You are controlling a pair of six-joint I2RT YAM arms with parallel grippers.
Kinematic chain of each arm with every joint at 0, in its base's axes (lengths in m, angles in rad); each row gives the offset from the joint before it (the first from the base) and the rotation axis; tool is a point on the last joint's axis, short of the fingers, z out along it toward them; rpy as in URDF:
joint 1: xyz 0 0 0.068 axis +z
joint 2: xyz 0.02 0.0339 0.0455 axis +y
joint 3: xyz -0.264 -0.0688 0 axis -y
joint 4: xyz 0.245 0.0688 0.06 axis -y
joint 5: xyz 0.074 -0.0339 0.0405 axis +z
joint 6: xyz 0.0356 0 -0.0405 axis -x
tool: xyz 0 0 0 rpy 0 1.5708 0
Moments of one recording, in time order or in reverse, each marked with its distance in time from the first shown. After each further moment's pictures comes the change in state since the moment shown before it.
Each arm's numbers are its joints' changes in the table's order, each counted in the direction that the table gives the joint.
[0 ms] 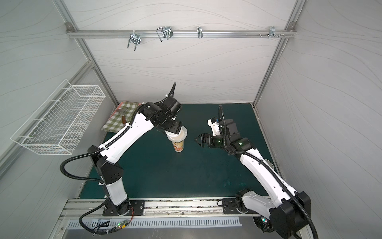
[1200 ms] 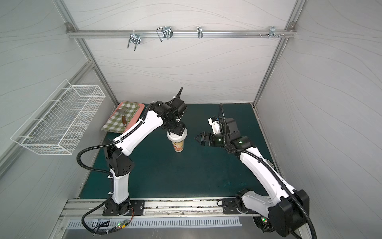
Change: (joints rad) left arm 0.016 0.146 0.081 -0.065 -0.042 -0.037; right arm -0.016 0.020 0.016 0.002 0.003 0.008
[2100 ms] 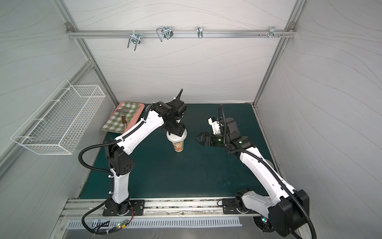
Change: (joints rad) left arm 0.015 0.010 -0.023 0.006 -0.012 0.000; right arm 0.000 0.001 0.000 0.000 0.000 0.000
